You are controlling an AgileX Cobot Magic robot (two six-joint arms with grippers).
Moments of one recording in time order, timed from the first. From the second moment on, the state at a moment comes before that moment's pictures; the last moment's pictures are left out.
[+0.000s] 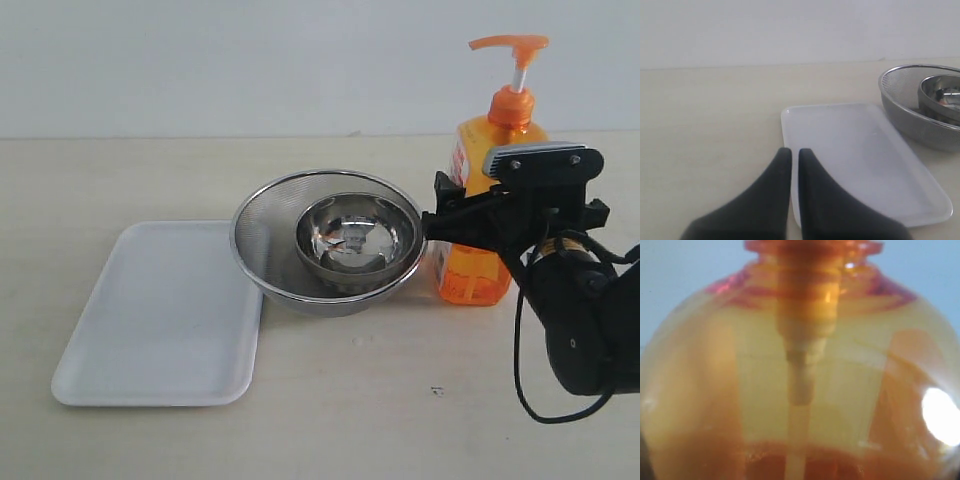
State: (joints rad) left arm -0.07 0.00 0.00 -0.18 0.31 0.18; right arm 0.48 1.92 -0.55 0.37 -1.22 -0.09
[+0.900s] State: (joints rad) left arm -0.07 0.00 0.00 -0.18 0.31 0.18; right arm 0.47 1.90 -0.56 0.35 -1.18 -0.29
